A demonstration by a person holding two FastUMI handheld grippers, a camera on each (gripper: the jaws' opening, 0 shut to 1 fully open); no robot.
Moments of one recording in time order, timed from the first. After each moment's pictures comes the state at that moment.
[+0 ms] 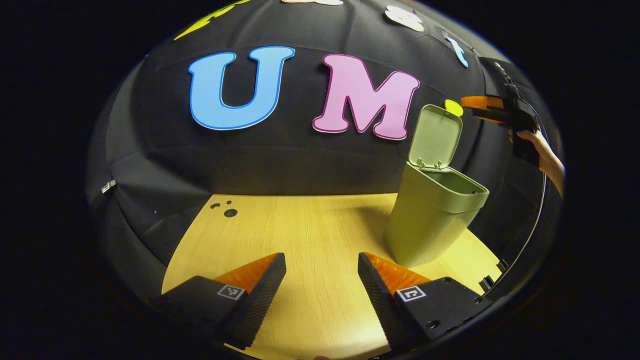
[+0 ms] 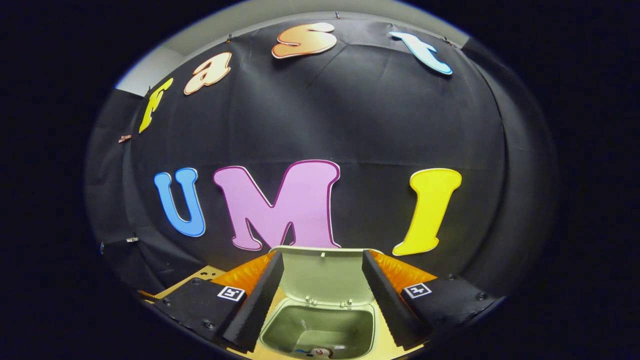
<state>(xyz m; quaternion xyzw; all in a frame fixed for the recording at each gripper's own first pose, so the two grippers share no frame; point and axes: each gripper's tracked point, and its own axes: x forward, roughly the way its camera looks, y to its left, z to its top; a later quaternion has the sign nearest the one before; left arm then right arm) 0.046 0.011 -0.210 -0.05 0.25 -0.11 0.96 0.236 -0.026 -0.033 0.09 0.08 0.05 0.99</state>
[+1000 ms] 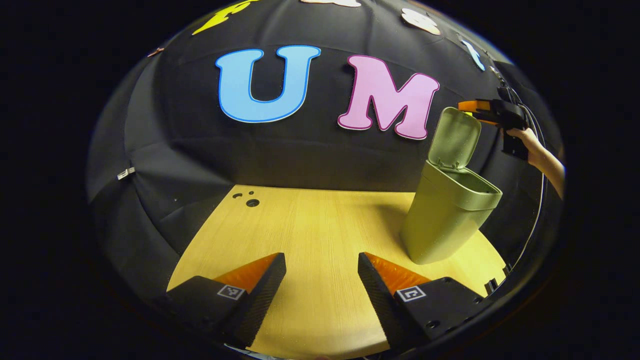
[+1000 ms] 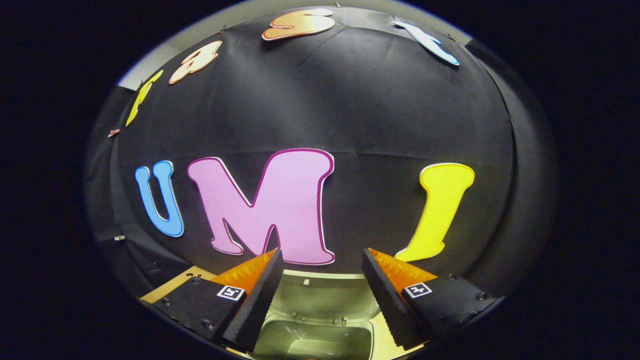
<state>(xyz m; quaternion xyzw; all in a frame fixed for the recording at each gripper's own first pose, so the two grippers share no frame) 0.024 0.037 -0.218 -0.06 0.26 -0.06 0.96 0.291 -0.026 -0.064 0.07 0.10 0.04 0.99</state>
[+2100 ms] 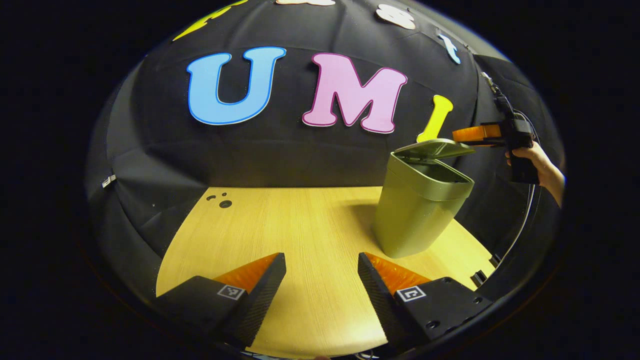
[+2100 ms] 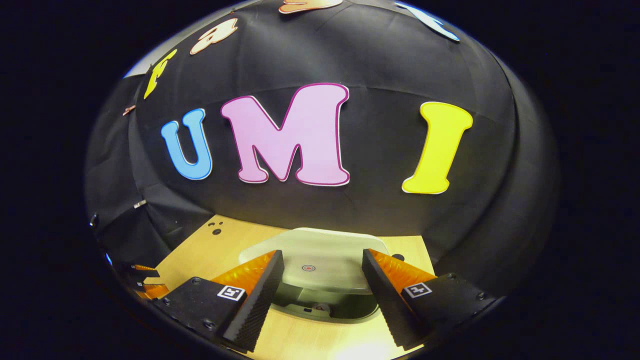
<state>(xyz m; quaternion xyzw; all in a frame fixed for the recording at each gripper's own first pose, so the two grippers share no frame) 0.006 -0.014 -0.212 -0.05 0.26 -0.12 0.96 0.160 -0.006 -0.150 0.06 0.26 0.11 0.96</state>
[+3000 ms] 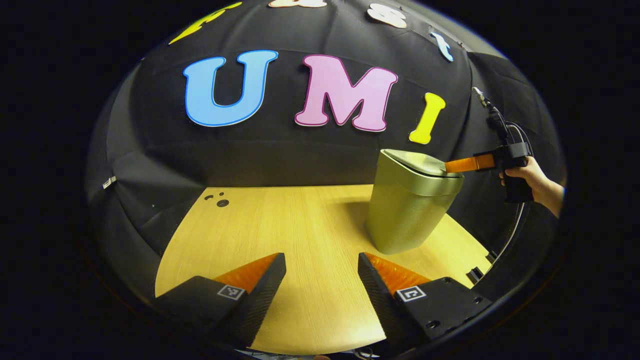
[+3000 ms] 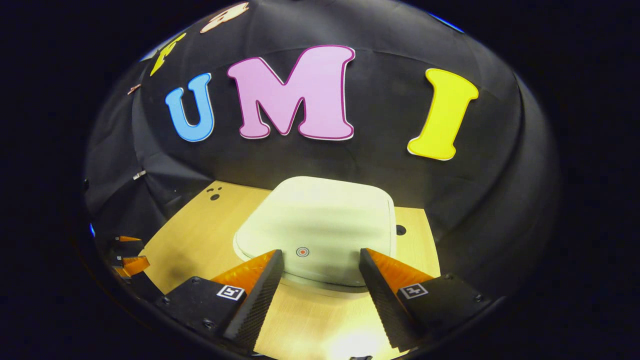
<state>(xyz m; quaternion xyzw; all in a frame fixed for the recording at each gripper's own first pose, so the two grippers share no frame) -0.015 -0.031 -0.208 -0.04 0.26 -0.13 0.96 0.119 -0.004 -0.224 0.03 0.34 0.12 0.93</state>
